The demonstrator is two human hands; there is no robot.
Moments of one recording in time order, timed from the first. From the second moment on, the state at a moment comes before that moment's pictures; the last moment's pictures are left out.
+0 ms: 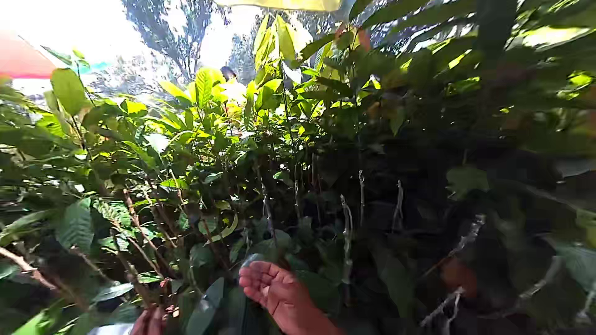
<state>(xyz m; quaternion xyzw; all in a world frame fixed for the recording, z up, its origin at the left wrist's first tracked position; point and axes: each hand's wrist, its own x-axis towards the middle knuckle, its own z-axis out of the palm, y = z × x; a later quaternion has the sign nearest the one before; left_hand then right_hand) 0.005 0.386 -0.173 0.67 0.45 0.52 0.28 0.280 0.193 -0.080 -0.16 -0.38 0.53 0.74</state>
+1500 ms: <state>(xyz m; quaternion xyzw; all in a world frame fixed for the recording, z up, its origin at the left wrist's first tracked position) -0.021 0.377 -0.175 0.58 0.28 0.52 0.56 0.151 0.357 -0.043 -0.63 -0.71 0.26 0.19</state>
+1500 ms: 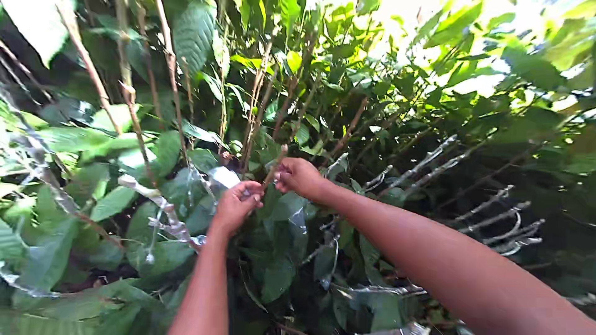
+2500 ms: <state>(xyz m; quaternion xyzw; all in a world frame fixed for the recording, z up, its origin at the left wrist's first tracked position) 0.001 0.352 -0.179 0.73 0.29 0.40 0.47 0.131 0.366 0.023 -0.56 -0.82 0.07 -0.14</state>
